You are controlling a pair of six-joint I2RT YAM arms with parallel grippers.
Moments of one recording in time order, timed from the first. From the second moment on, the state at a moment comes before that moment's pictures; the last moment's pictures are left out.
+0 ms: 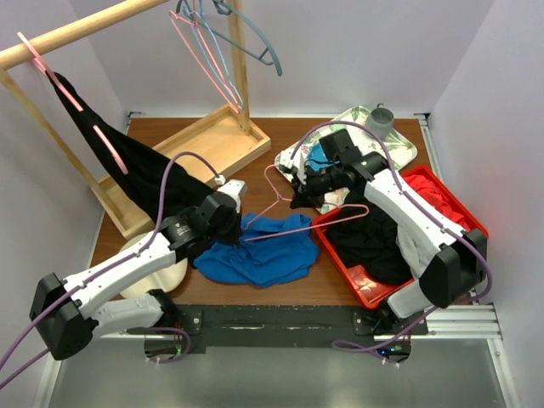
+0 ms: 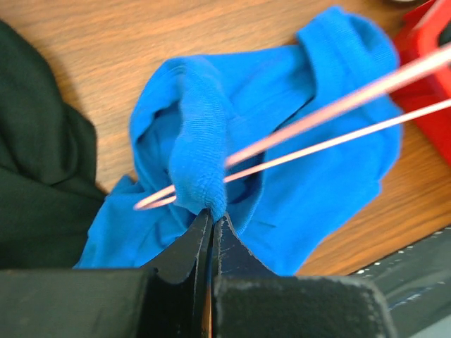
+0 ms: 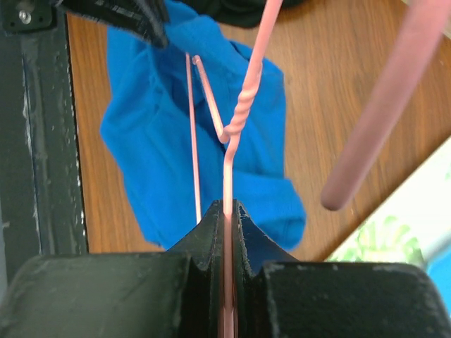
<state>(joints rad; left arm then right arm) -0.79 1.09 0.82 -0.54 -0.16 -0.49 0.53 1.50 1.39 -0.83 -0.69 -0.63</state>
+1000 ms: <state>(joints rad) -0.78 0.81 0.92 -0.61 0.11 -0.03 0.54 1.56 1.36 -0.92 -1.03 -0.85</state>
